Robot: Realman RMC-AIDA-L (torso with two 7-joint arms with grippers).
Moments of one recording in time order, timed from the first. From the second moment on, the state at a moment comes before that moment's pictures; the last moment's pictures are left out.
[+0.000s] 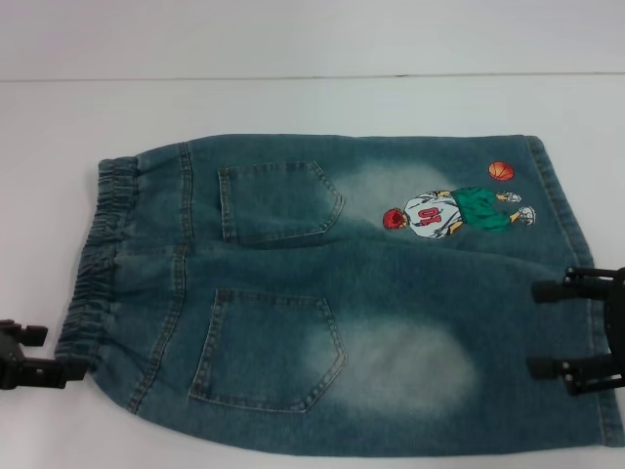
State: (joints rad) left arm -0.42 -2.07 0.44 0.98 2.58 1.65 -1.72; right arm 0.38 2.09 -0.55 -1.01 -2.26 -1.91 1.31
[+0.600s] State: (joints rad) left arm -0.42 -2.09 0.49 0.98 2.60 1.62 -1.73; right arm 0.40 2.08 -0.54 -0.99 -2.25 -1.91 1.31
